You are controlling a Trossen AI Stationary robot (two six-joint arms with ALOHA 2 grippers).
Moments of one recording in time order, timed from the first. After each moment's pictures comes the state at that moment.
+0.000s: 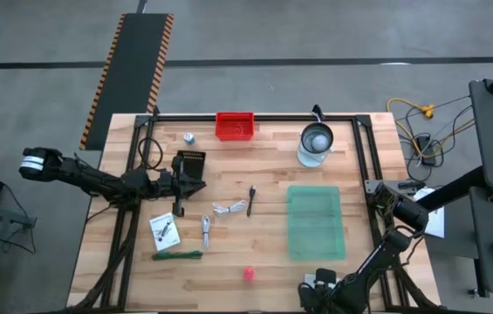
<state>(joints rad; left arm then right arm) -0.08 0.95 0.04 1.11 -0.14 0.01 0.94 2.09 1.45 -0.74 0.06 1.17</state>
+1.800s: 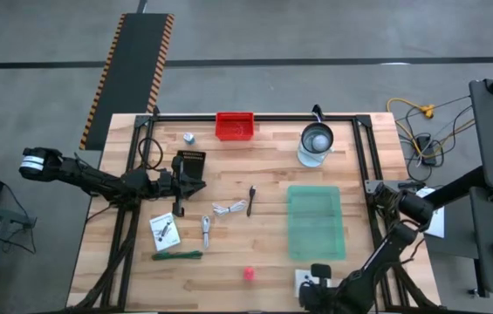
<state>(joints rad) -0.08 0.95 0.04 1.11 -0.14 0.01 0.95 2.01 1.46 -0.76 0.29 1.05</state>
